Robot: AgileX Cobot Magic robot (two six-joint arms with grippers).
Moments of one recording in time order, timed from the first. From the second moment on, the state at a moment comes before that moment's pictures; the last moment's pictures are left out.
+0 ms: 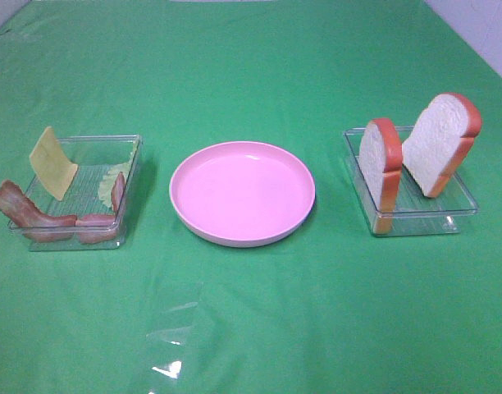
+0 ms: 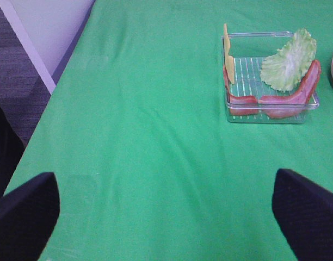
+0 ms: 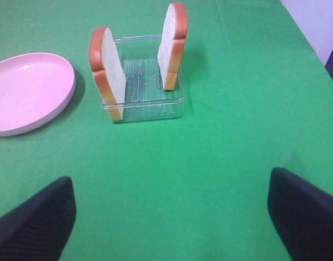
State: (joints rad) left arm 0.09 -0.01 -0.50 0.05 1.06 0.00; right arm 0.00 0.00 -0.50 -0.02 1.06 0.03
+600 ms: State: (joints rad) left arm 0.09 -0.01 -0.50 0.05 1.06 0.00; right arm 0.00 0.00 -0.50 -0.02 1.06 0.03
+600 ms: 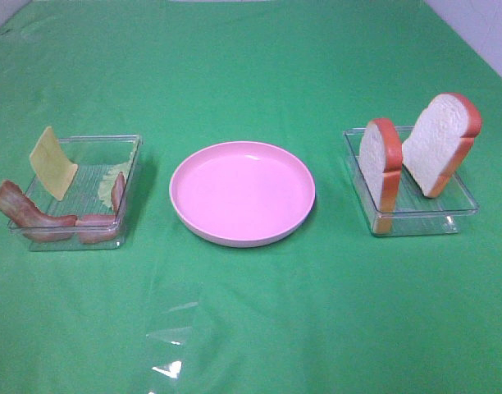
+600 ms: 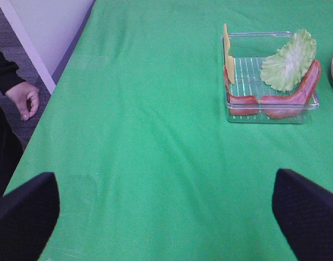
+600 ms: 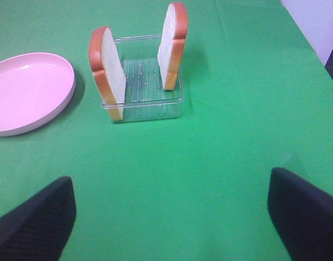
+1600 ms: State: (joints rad) left arm 0.09 -0.01 -0.50 0.05 1.06 0.00; right arm 0.00 1.38 -1.09 0.08 1.09 0.04
